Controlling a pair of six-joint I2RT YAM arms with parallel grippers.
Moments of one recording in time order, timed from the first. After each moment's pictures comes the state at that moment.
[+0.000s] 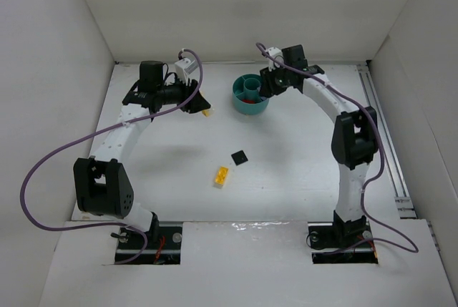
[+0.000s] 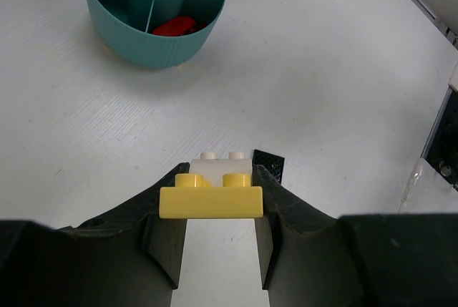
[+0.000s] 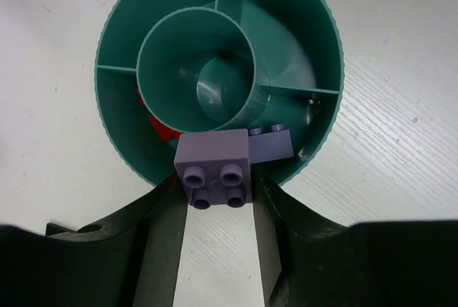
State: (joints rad) left arm -0.16 1.51 1.27 -0.39 0.84 0.10; right arm 0.31 2.08 1.82 -0.51 -0.38 -0.11
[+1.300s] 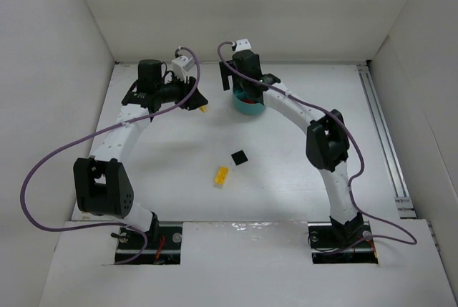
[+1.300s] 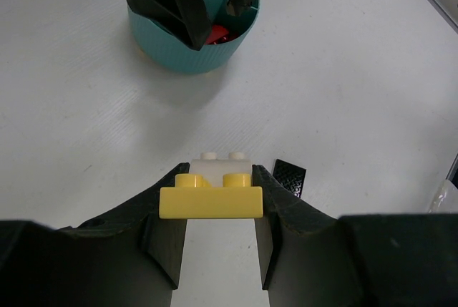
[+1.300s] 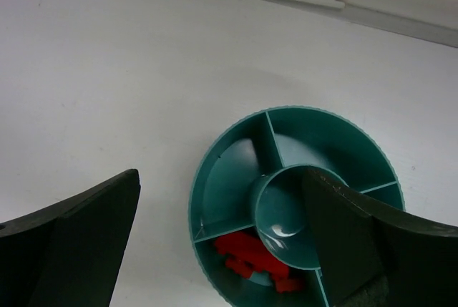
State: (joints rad) left arm -0.15 1.51 1.27 -0.34 0.77 0.07; right arm 0.61 2.22 2.01 -0.27 0.34 0.16
